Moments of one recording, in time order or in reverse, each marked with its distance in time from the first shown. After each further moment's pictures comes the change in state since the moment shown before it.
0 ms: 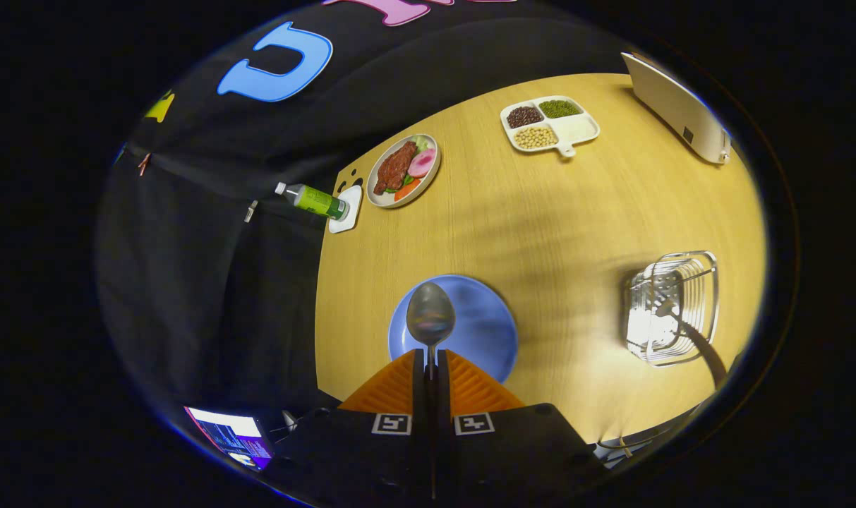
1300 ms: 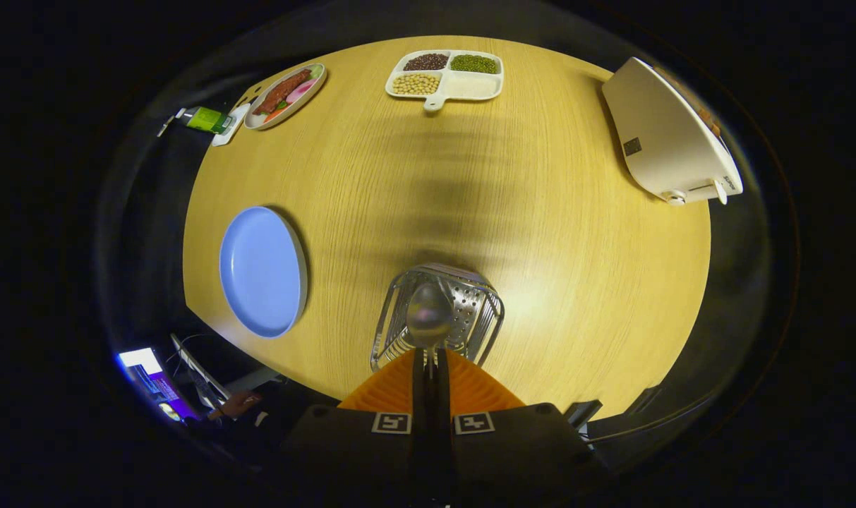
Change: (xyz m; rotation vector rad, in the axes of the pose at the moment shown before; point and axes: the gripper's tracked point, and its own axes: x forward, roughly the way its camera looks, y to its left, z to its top) arm -0.033 -0.182 0.010 -0.252 0.429 -0.426
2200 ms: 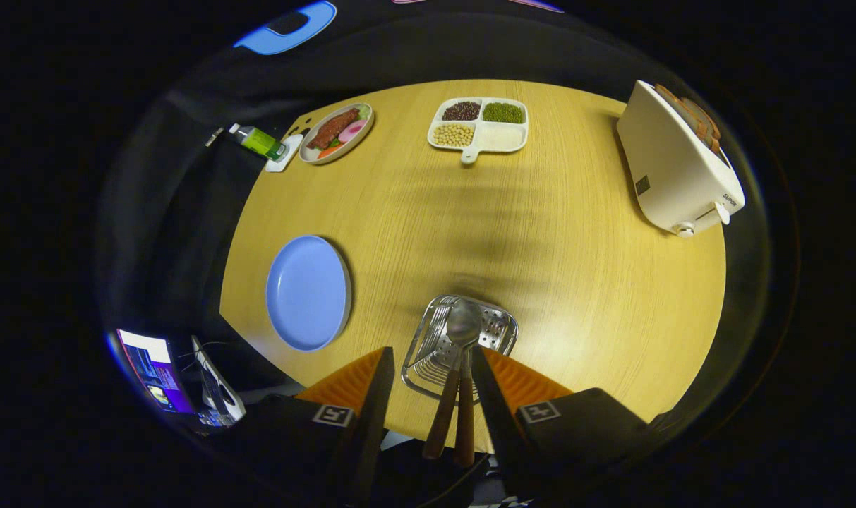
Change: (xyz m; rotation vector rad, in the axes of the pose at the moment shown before) arm -0.042 0.013 0.013 -0.062 -0.307 0.157
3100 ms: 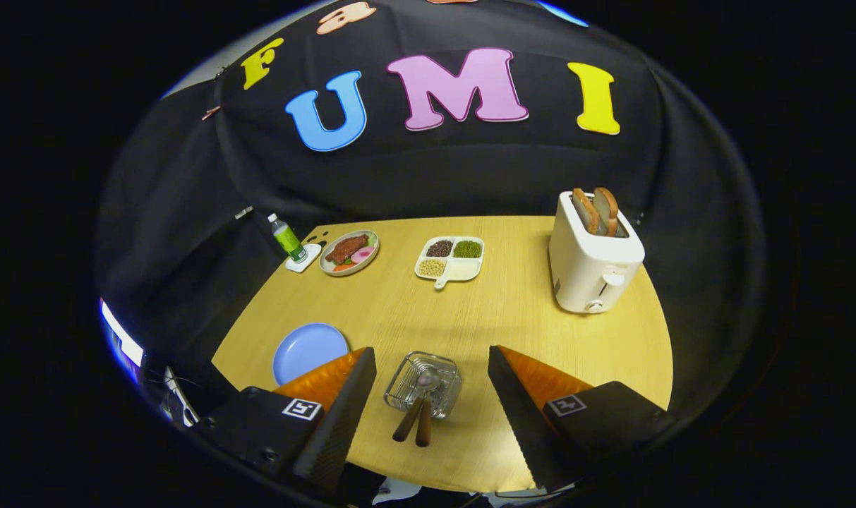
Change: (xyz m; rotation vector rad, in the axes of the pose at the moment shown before) arm -0.106 -0.019 0.029 -0.070 -0.614 -0.063
